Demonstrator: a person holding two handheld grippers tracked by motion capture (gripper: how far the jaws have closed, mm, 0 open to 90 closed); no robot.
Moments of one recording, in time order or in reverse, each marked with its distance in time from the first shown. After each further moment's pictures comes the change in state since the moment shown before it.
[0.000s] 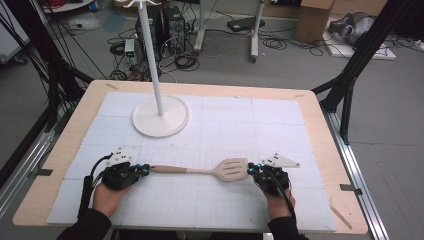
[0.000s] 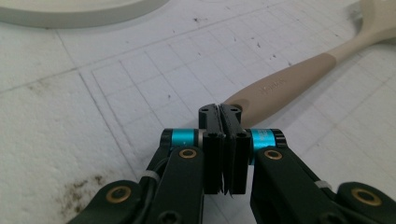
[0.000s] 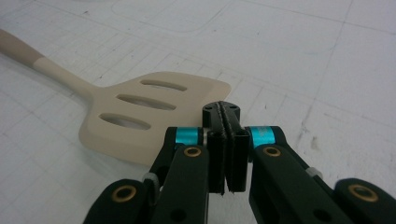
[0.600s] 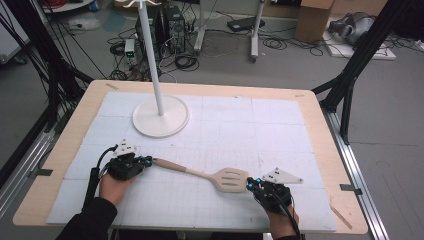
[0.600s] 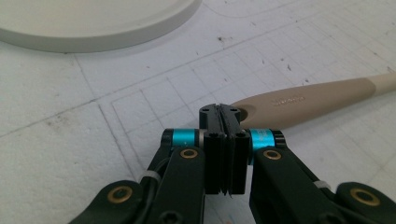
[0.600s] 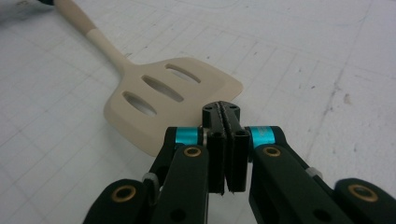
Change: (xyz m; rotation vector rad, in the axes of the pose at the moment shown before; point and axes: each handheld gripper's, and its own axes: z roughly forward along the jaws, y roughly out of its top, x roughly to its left) left arm 0.008 0.014 0.017 -0.006 0.047 -0.010; right arm 0.025 -0.019 -0.030 0.034 0.049 -0.002
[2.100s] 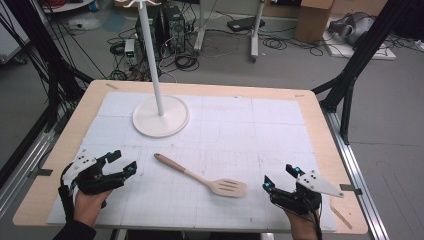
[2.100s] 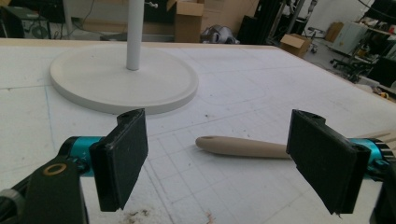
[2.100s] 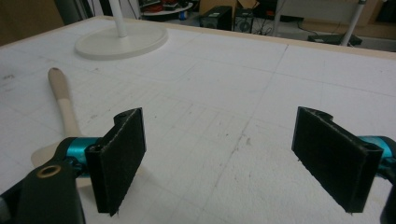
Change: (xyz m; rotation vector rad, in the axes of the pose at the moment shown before) left arm 0.006 -0.026 -0.075 -0.405 -0.047 -0.070; right arm -0.034 -0.003 -0.050 -0.283 -0.115 0.018
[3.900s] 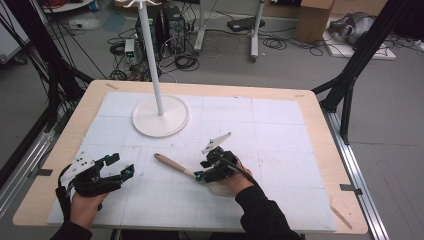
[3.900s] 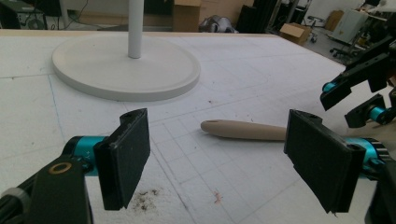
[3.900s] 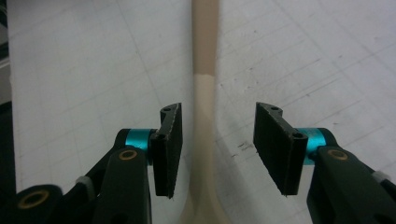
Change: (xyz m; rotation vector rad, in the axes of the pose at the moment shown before) left arm 0.006 -0.004 -0.004 0.046 -0.006 0.011; right arm 0.108 0.051 0.176 0.569 0.581 -0.289
